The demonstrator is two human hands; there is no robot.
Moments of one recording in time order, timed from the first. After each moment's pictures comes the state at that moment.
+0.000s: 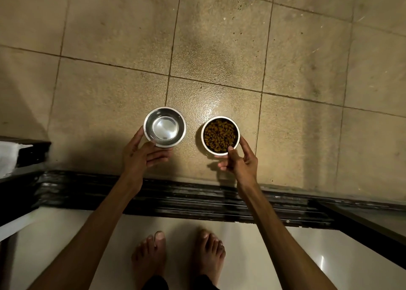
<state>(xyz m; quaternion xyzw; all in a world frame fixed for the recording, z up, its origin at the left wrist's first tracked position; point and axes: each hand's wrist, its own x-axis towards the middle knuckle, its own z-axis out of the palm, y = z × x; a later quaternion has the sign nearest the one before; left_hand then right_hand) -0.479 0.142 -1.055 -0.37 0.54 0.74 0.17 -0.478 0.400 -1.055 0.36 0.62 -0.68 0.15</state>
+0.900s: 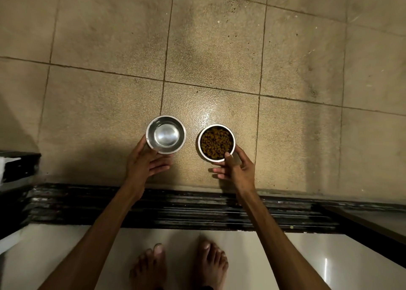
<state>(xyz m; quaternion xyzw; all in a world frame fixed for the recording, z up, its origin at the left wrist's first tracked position) -0.479 0.146 -1.093 -0.36 0.55 0.72 0.22 -0.470 0.401 -1.083 0.38 0.60 -0.68 0.17</state>
